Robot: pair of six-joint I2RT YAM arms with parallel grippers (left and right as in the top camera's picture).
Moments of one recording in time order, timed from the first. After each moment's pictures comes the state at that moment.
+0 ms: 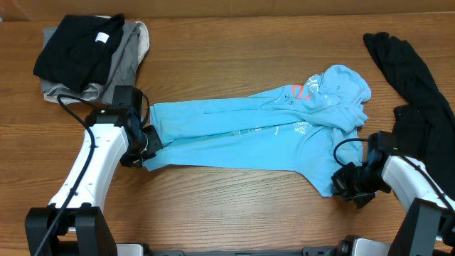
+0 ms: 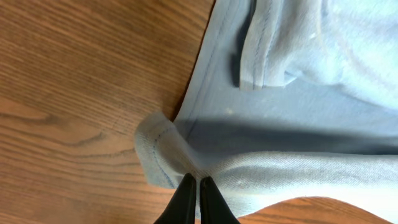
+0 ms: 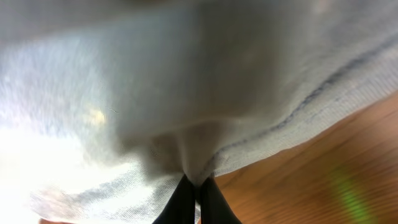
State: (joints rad) left arm -0.01 1.55 1.05 -0.99 0.03 -0.47; right arm -0.28 1.48 0.65 -0.88 -0.25 0.69
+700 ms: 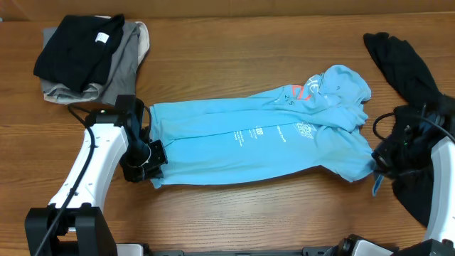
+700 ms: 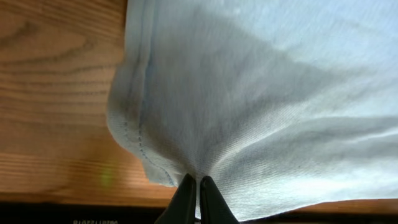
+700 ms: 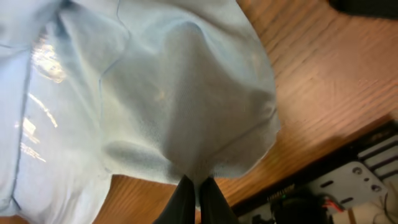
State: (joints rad) left arm -0.01 1.55 1.05 -1.24 0.23 -0.37; right arm -0.42 1.38 1.21 -1.44 -0.17 0.41
